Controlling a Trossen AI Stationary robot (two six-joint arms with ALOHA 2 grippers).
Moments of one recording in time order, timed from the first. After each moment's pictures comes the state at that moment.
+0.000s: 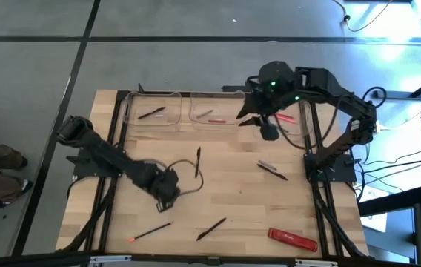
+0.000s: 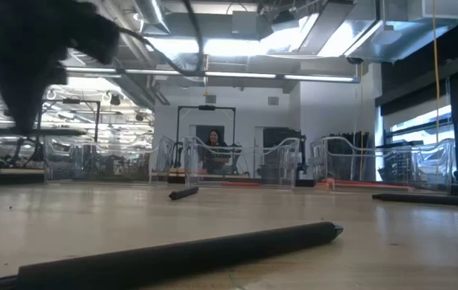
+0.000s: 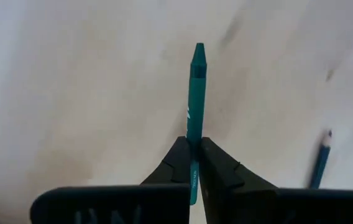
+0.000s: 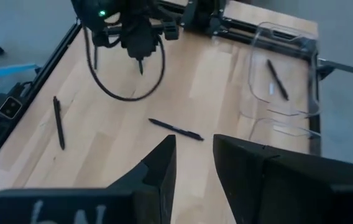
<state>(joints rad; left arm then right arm) -0.45 1.55 1.05 -0.97 -0.07 -0.96 -0.21 1.59 2.06 -1.25 -0.29 -0.40</state>
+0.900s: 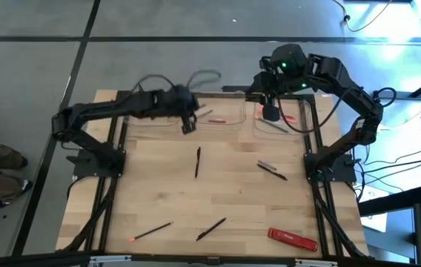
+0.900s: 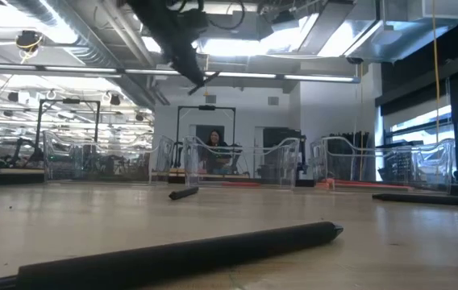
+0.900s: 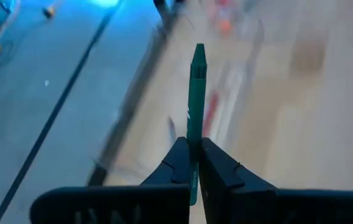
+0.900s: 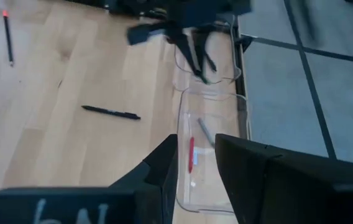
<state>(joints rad) 0.36 1.45 1.25 -0.57 -0.21 0.16 -0.37 1.54 2.04 -1.23 -0.16 -0.45</state>
